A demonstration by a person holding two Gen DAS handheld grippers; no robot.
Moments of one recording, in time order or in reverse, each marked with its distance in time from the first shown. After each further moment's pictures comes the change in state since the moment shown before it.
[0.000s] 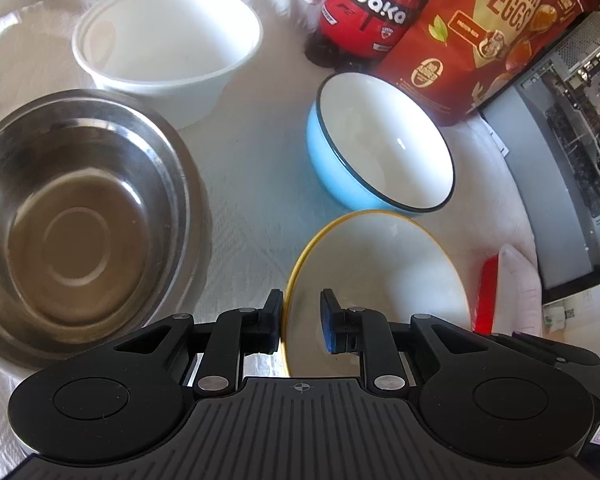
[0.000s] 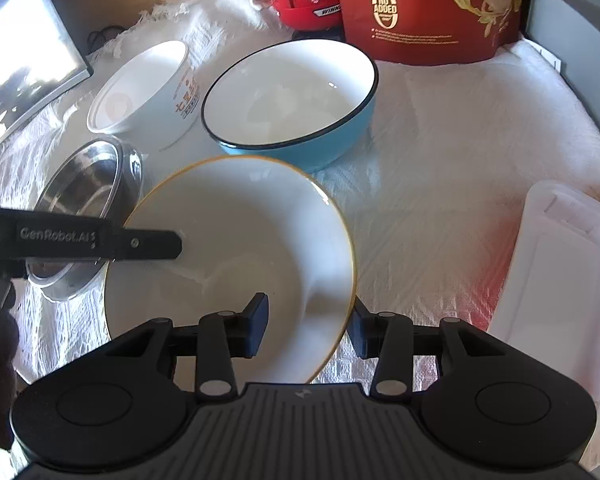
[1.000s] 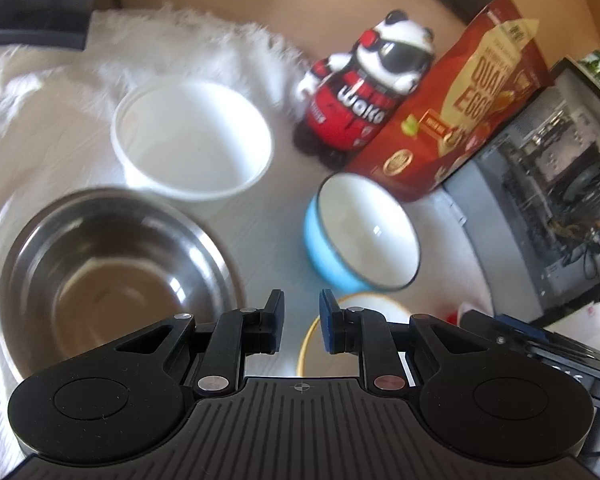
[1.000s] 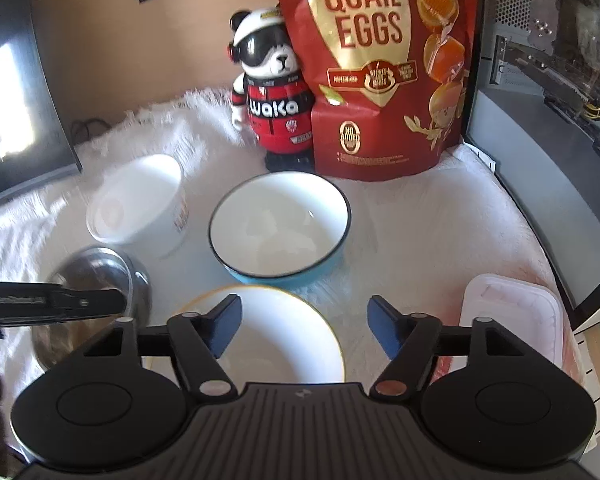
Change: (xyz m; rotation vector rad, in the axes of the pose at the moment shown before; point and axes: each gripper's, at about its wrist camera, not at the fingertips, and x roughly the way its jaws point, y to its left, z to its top) left arm -0.055 0.035 0.022 0.008 -0.195 -0.130; right arm -0.065 0.037 0.028 0.052 -0.277 -0.158
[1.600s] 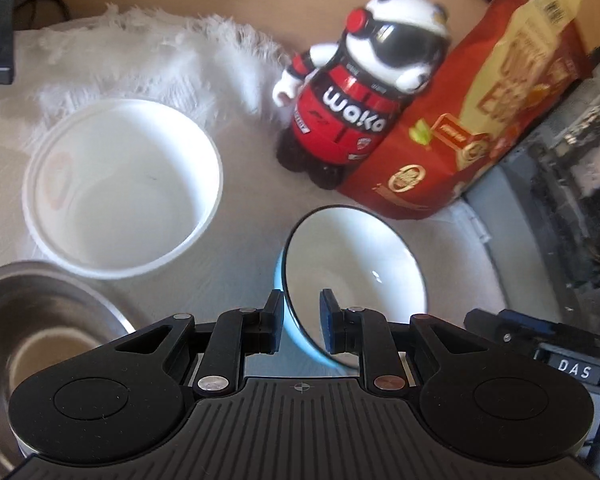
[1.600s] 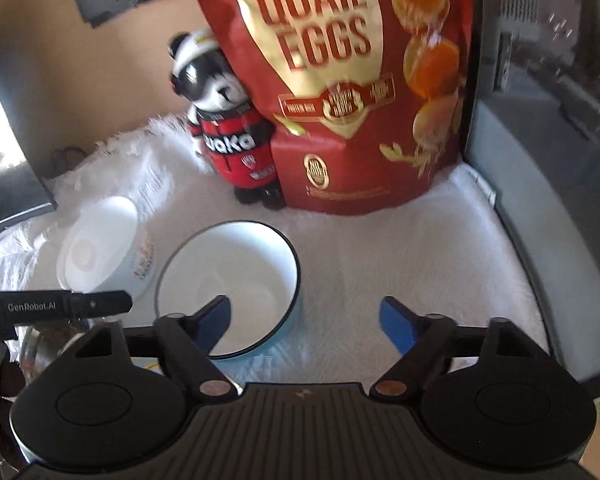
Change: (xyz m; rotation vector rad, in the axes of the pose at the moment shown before) left arm 0.081 -0.039 0.050 0.019 0.072 0.097; right arm 0.054 -0.063 0.062 0.012 0.066 0.058
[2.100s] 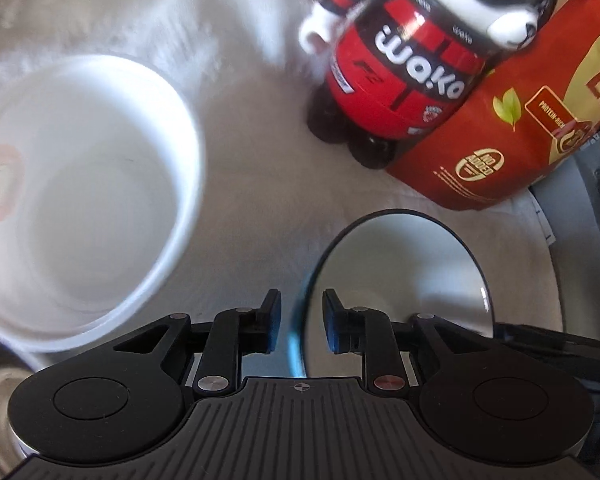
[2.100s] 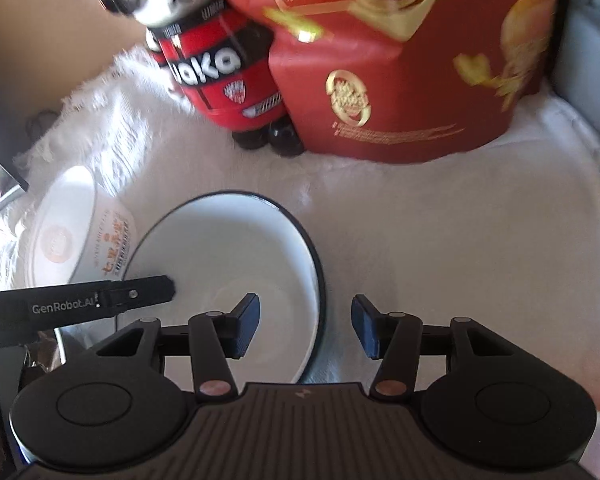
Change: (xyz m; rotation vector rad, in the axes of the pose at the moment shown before) left arm 0.085 0.003 0.031 -0.044 0.160 0.076; right arm 0.126 0.002 0.024 0.039 0.255 0.109
